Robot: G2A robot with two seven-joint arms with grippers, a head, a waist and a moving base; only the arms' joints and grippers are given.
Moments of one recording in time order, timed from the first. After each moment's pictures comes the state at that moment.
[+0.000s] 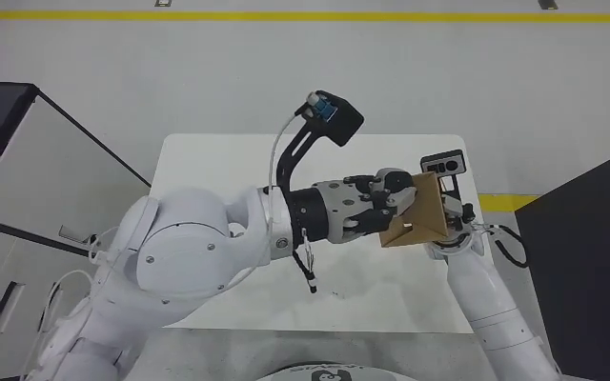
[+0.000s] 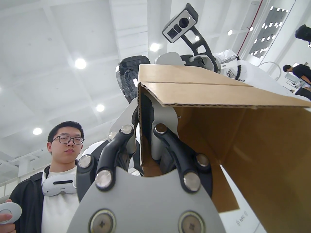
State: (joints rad) left arm 0.88 -1.19 -0.96 -2.35 0.19 0.44 -0.92; right arm -1.39 -1.19 1.29 -1.60 1.42 -0.28 1.54
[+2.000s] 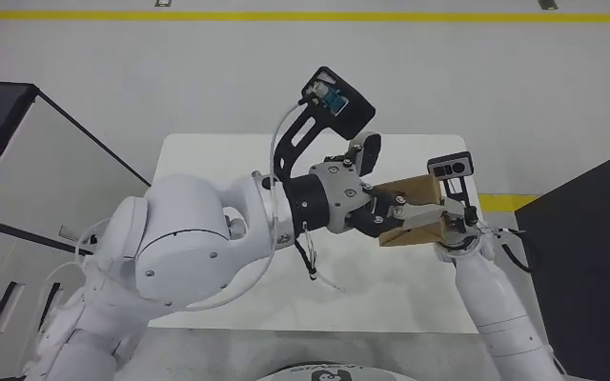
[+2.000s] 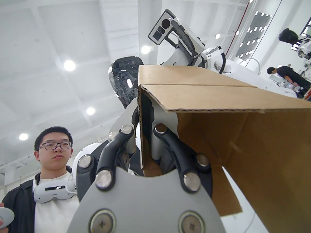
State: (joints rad) left arm 0.80 -1.19 -0.96 -2.35 0.40 0.31 -0.99; right arm -1.44 -1.18 1.35 -1.65 1.32 -0.28 1.48
